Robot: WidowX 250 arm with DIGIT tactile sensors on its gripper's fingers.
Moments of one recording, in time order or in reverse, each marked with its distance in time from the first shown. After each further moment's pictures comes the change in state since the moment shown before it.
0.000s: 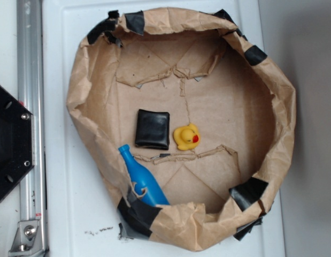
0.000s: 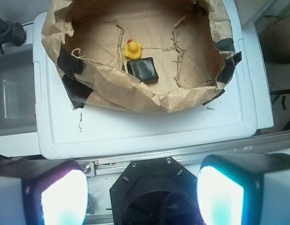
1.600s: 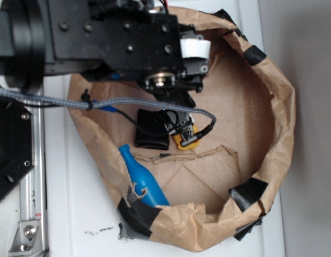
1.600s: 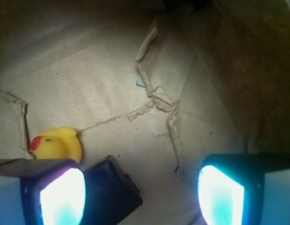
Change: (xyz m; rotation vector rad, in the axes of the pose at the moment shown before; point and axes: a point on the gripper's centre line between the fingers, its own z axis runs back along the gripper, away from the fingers) arm 0.123 0.044 -0.165 0.101 -0.012 0.352
